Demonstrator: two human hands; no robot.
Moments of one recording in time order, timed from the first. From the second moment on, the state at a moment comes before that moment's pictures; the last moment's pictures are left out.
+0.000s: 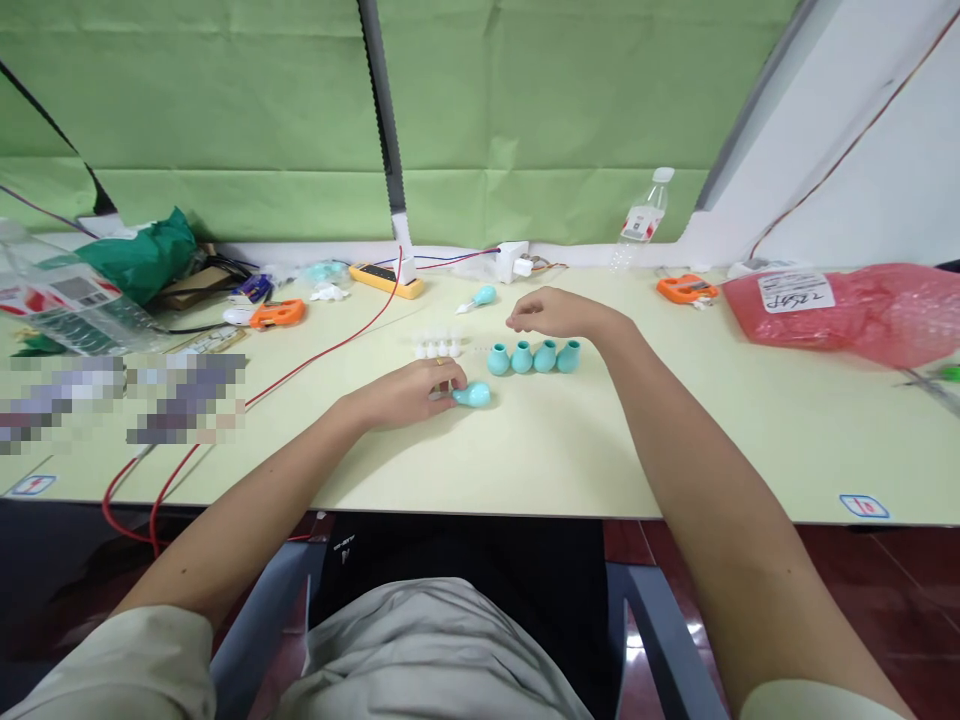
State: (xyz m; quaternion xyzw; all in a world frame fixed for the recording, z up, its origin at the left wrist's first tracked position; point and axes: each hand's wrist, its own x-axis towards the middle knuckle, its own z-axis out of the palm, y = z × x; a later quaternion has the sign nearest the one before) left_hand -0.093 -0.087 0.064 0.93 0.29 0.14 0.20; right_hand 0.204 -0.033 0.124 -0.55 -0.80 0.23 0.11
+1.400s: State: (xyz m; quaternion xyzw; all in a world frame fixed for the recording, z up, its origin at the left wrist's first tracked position) left_hand -0.092 -0.090 0.069 0.92 0.32 0.12 0.21; right_hand 0.200 -0.032 0.087 -0.52 -0.81 0.11 0.24
